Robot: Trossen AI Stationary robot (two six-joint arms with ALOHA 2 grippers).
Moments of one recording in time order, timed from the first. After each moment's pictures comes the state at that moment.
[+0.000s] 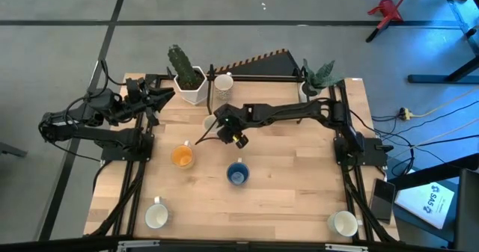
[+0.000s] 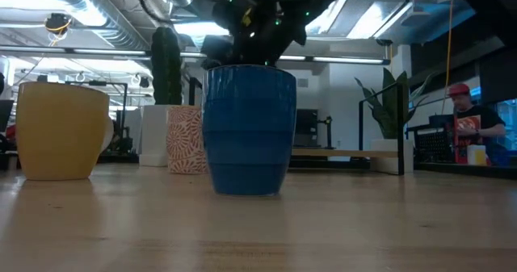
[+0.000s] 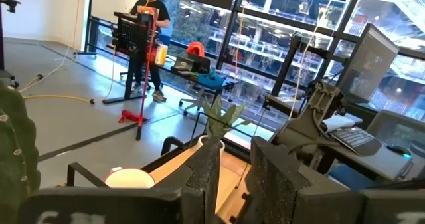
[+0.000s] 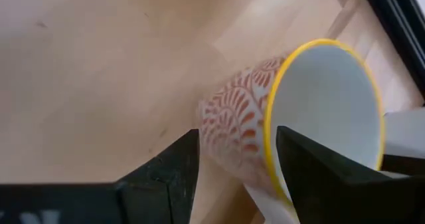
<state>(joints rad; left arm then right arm) 0.04 0.43 0.75 -0.26 -0.45 -0.28 -0.10 2.15 1.68 -0.42 -0.05 -0.92</state>
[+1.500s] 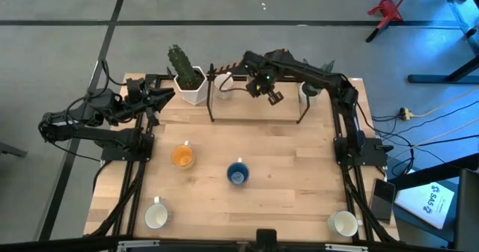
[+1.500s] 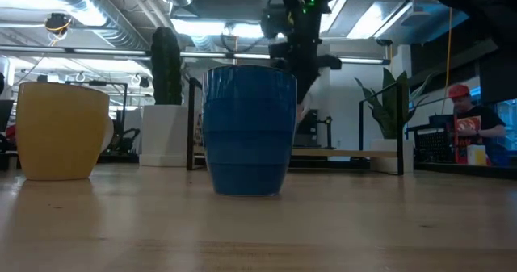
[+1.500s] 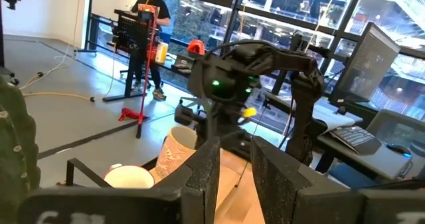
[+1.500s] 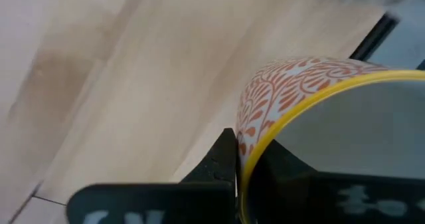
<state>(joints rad) 0.04 0.42 0.75 -0.27 -0.45 -0.29 -0.46 2.08 2.03 -1.29 0.07 -1.08</state>
